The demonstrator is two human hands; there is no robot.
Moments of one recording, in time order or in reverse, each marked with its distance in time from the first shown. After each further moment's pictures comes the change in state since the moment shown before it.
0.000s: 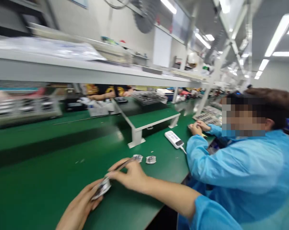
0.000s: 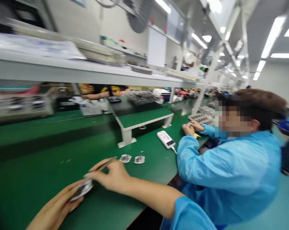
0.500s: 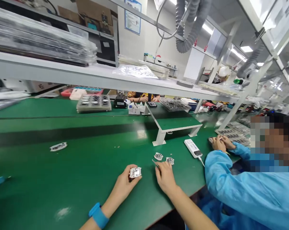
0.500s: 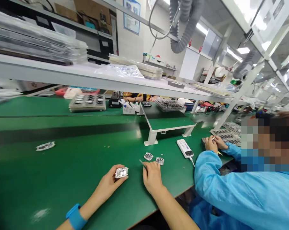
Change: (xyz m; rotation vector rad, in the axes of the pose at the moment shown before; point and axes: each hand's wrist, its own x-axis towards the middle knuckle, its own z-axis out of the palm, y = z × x) left_hand -0.008 -0.039 -0.001 0.233 0.013 0.198; right_hand -0.058 0.042 -0.041 -0.586 -0.044 -0.060
